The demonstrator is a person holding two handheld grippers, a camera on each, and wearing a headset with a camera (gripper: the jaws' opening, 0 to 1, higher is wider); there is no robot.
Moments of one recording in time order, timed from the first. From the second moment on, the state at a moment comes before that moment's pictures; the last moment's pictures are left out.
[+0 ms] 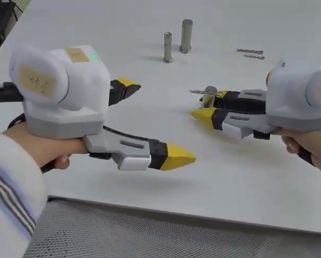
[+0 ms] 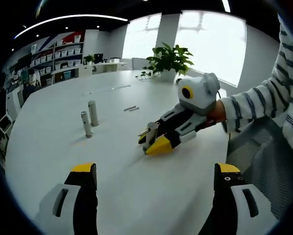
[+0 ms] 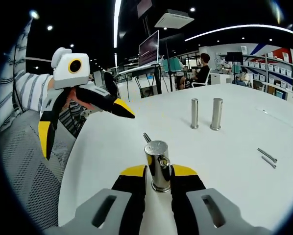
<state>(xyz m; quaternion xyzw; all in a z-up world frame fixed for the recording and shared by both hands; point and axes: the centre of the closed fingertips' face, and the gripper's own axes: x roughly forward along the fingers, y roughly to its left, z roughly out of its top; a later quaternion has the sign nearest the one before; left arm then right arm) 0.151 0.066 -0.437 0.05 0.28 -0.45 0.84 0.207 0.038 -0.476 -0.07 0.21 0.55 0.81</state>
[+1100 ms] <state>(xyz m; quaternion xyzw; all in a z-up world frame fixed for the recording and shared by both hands) 0.149 0.097 -0.432 0.02 0.29 -0.41 0.87 0.235 0.097 -0.468 -0.13 0.18 0.55 0.80</state>
